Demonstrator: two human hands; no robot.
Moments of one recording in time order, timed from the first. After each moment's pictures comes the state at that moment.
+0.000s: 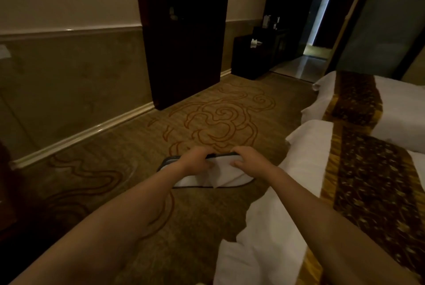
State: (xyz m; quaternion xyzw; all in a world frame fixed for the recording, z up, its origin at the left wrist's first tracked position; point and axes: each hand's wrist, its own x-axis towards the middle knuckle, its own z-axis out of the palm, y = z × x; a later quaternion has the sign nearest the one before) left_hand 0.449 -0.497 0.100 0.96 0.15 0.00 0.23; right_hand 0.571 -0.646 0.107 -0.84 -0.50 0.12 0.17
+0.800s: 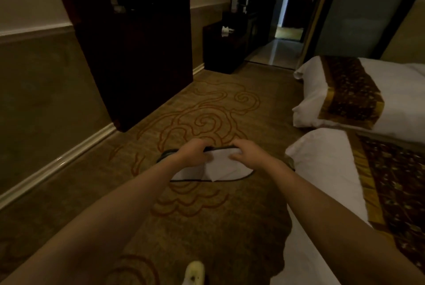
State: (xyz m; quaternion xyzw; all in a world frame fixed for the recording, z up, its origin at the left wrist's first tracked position) left_hand 0.865 -0.189 0.084 0.98 0.08 -0.06 0.20; right_hand 0.958 -0.359 0.081 -0.87 -0.41 0.14 0.22
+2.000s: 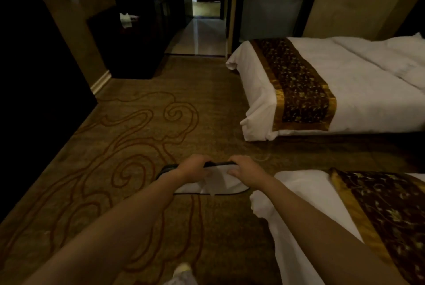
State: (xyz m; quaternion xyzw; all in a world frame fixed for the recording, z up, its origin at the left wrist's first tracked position) left_hand 1.650 -0.127 0.021 0.95 -0.10 -0.20 0.21; right_hand 1.675 -0.317 -0.008 -0.93 -0.19 0.17 0.26
